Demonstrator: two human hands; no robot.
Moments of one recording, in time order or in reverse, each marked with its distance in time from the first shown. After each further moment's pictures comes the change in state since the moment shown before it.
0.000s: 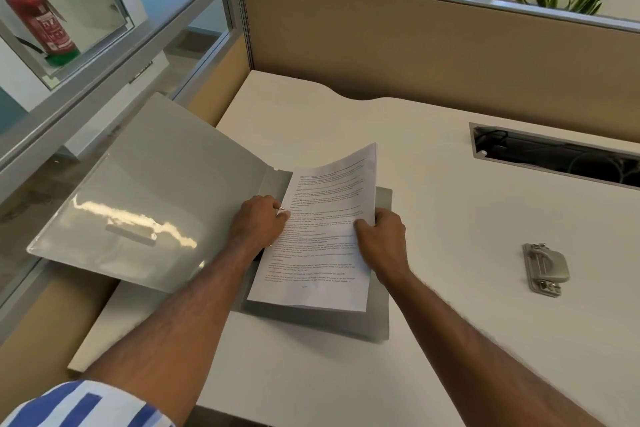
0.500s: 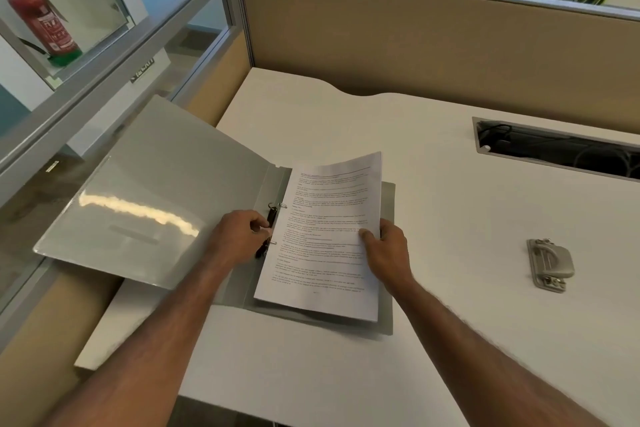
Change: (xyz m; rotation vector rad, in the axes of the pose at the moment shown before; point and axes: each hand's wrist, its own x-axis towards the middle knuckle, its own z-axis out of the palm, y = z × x) left_hand -0.026 -0.039 -0.013 -0.100 -0.030 -0.047; right_hand 0.002 0.041 0.003 -0.016 -0.039 0.057
